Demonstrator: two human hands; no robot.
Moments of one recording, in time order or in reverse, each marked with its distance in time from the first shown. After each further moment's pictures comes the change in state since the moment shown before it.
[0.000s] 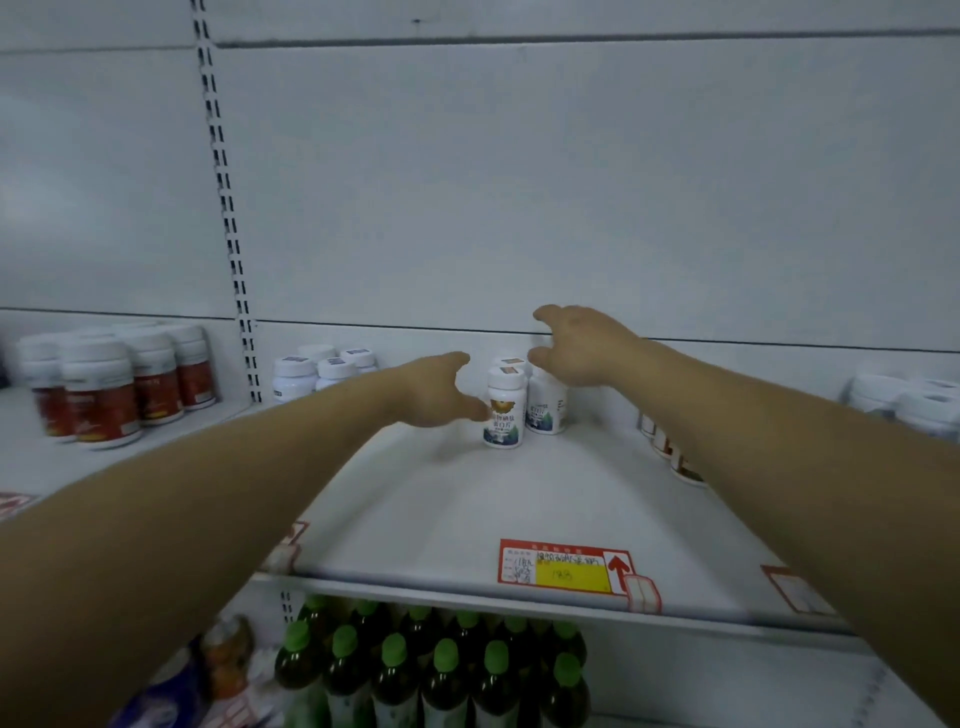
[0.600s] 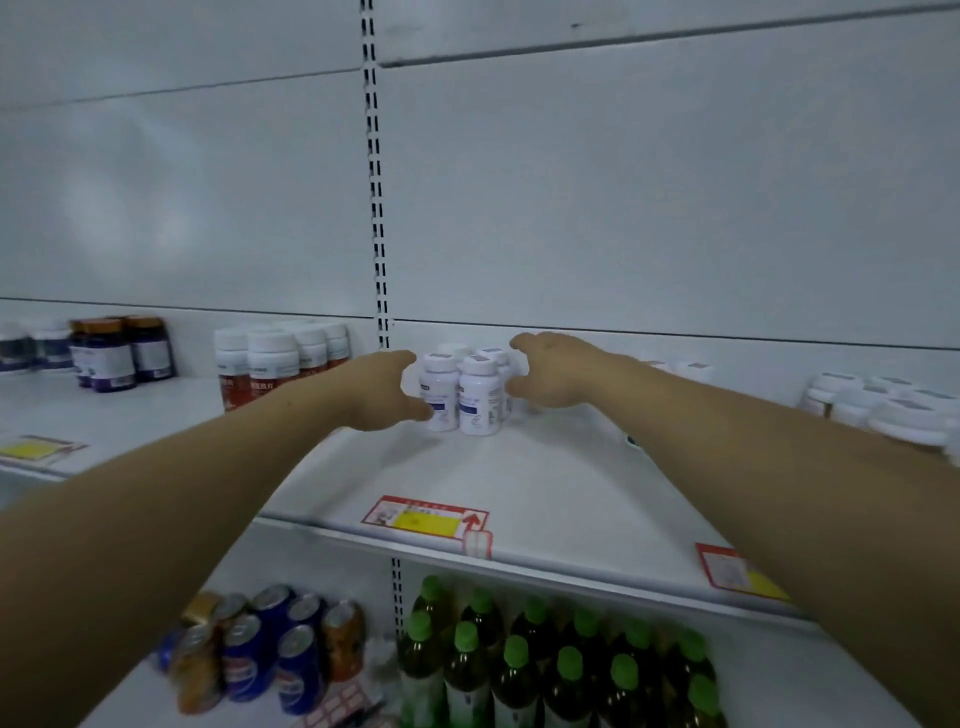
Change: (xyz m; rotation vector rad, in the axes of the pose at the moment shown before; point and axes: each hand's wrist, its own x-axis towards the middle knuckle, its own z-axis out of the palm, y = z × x) left_hand -0.075 -0.151 -0.066 0.207 0.161 -0.208; right_hand 0.031 -0.156 0.050 -0.011 -0.135 -0.168
